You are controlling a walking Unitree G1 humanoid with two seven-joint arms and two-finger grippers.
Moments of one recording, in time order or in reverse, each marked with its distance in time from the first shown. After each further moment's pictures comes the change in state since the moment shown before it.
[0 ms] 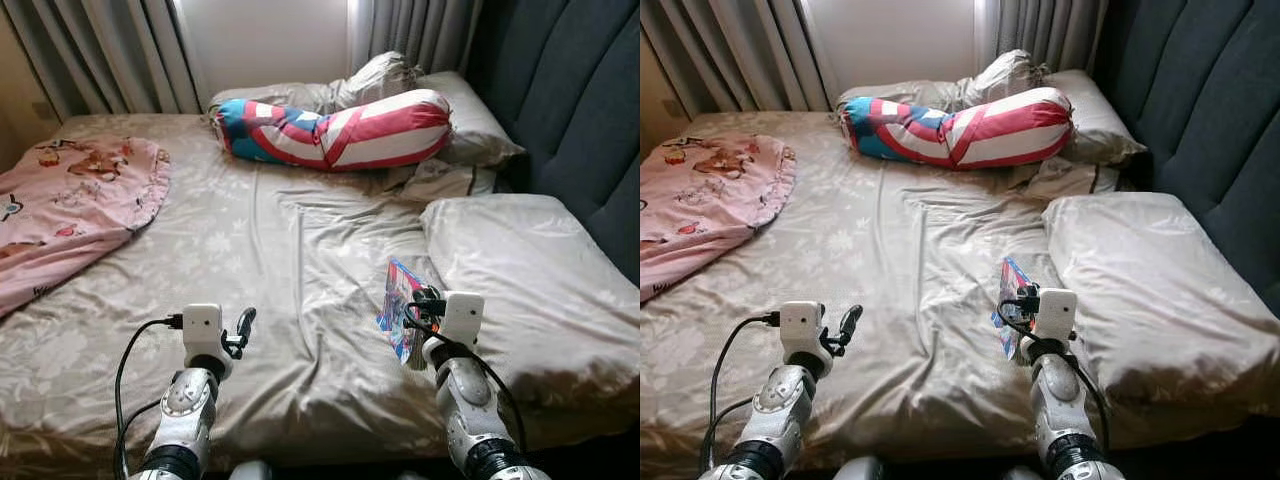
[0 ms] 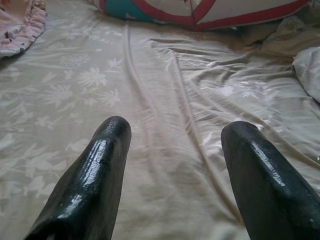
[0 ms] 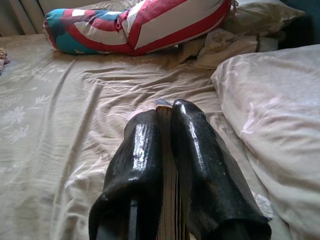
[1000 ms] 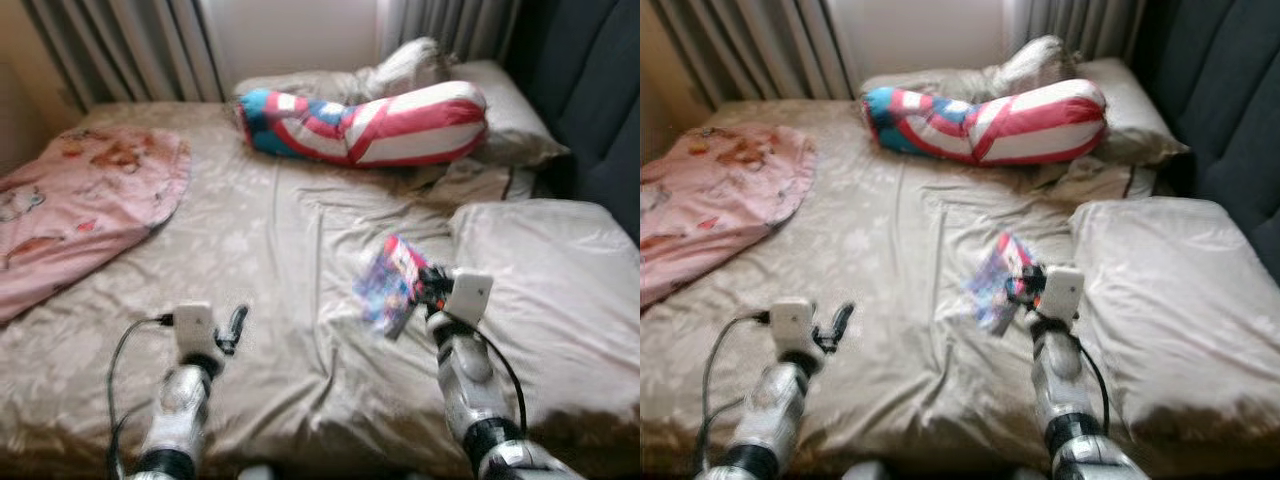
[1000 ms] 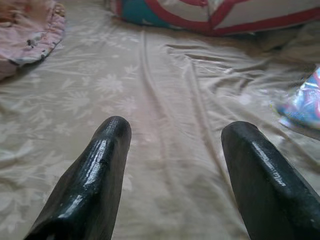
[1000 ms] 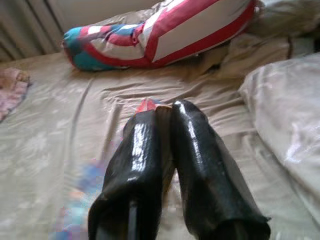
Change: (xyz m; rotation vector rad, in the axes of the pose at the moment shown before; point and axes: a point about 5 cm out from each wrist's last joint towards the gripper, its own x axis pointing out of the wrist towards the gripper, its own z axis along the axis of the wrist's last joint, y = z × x) left arm -0.005 -0.001 0.002 0.006 -0.023 -0.021; right arm 0.017 0.000 0.022 0.098 -0.047 -0.032
